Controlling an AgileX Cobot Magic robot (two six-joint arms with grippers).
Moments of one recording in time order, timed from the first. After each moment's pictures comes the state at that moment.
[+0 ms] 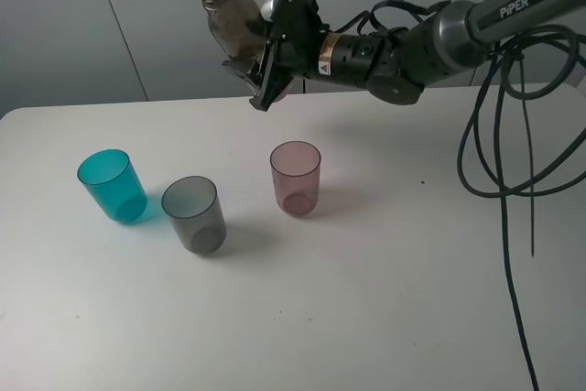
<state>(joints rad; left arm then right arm) 0.03 0.00 -0.51 0.07 1.08 0.03 0.48 2.18 -1.33 -0.80 -0.75 0.04</state>
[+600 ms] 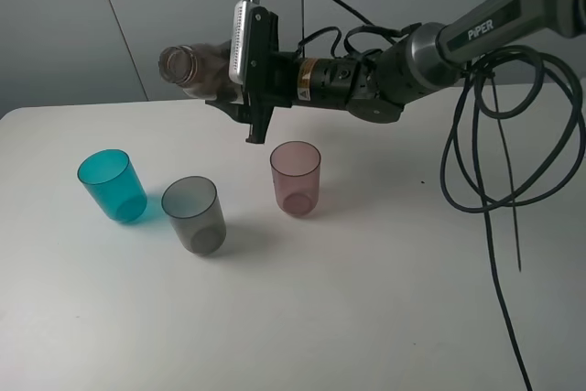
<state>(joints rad) 0.03 0.00 -0.51 0.07 1.08 0.03 0.55 2.23 -1.33 -0.83 -0.79 -0.40</state>
